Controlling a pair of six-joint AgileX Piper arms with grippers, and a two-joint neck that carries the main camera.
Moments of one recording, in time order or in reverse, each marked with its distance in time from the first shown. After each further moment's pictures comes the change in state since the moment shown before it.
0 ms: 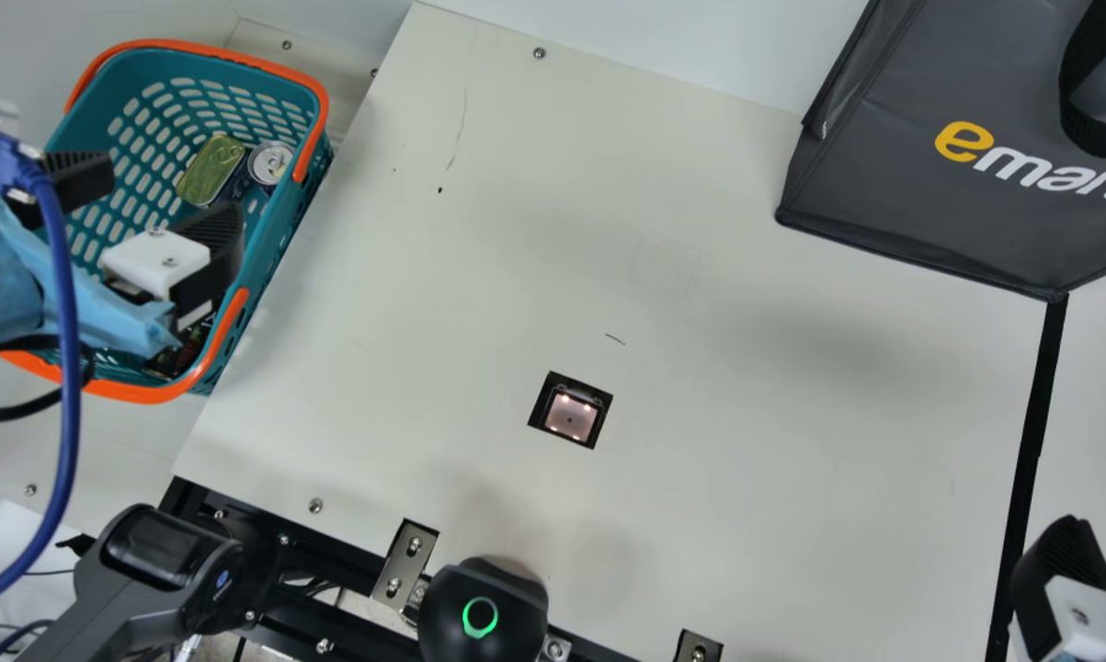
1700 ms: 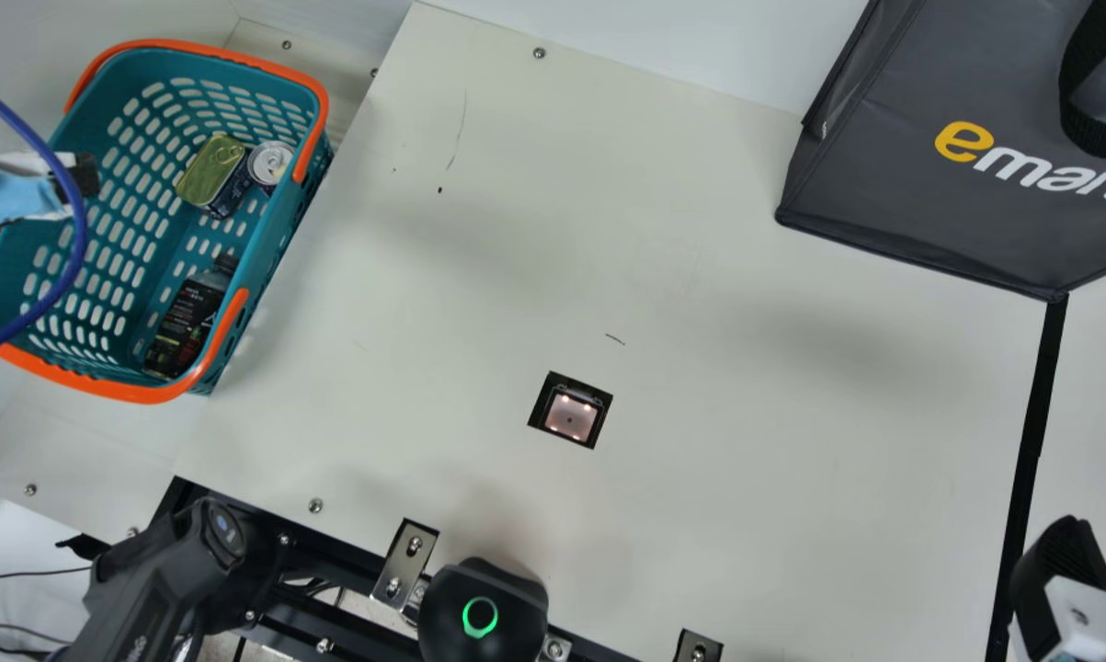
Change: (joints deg) left arm 50.4 16.1 4.1 -17.5 -3.5 33.1; right arm 0.0 0.0 0.0 0.0 0.1 0.0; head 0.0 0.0
